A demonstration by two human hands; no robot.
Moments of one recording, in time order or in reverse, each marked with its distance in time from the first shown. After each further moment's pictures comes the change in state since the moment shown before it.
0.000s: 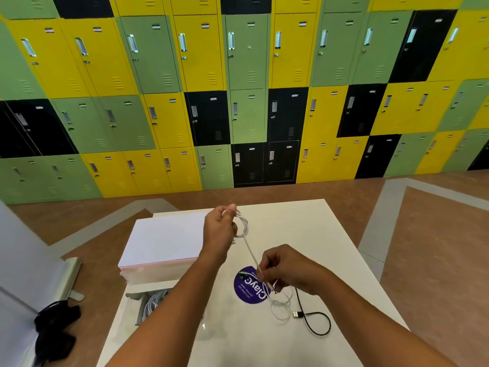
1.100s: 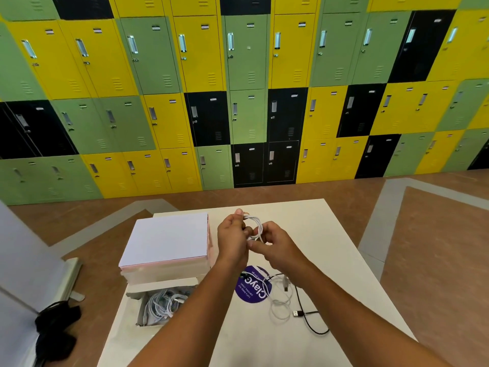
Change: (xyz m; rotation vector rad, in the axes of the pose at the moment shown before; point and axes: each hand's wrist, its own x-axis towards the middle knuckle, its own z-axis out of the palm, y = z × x) left_hand -0.020 -0.003 0.032 -0.420 0.051 -0.284; right_hand 0.013 -0.023 0.018 0.063 0.360 -0.204
